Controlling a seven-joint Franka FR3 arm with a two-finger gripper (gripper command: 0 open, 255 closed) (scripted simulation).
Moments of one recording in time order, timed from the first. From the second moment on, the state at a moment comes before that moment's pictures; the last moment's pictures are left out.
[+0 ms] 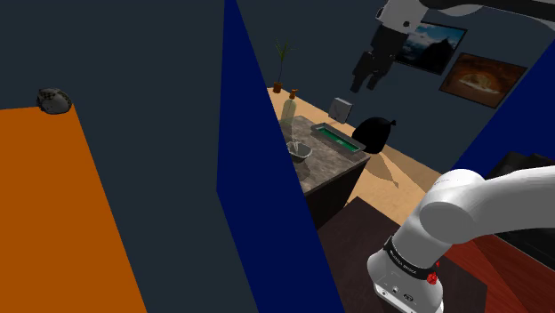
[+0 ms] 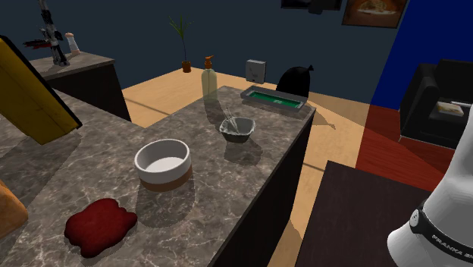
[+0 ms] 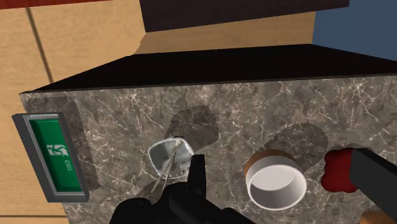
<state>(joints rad) -0.02 -0.77 -0.06 -2.26 -0.05 1.62 -0.03</state>
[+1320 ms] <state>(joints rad) -0.03 -0.25 -0.09 -2.32 -0.20 2.11 -0.10</state>
